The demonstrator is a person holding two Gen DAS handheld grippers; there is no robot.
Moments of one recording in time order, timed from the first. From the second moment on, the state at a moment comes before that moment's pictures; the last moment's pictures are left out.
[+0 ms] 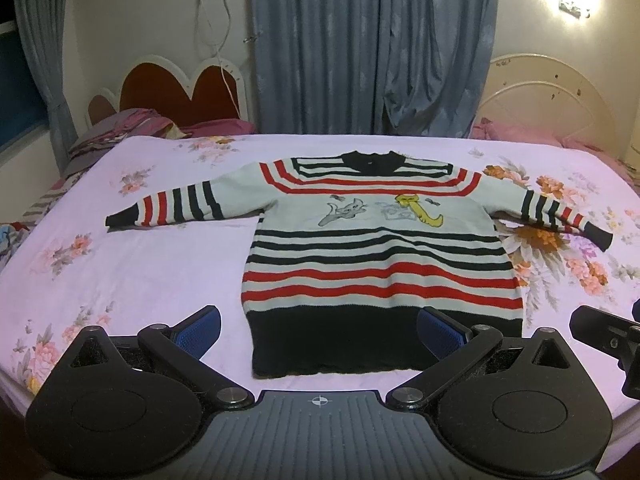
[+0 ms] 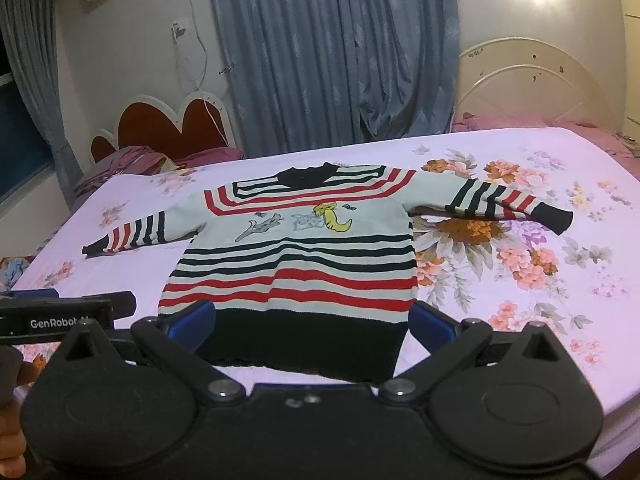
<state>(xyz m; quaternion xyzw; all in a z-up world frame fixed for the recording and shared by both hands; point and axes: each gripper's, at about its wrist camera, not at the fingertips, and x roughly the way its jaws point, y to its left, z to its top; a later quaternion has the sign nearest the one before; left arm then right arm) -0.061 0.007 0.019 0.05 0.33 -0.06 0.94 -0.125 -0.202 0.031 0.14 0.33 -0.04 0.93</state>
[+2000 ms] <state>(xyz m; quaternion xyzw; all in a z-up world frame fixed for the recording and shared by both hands) -0.037 -0.012 0.008 0.05 0.34 -0.06 0.94 -0.106 -0.221 0.013 0.14 0.34 -0.06 0.93</state>
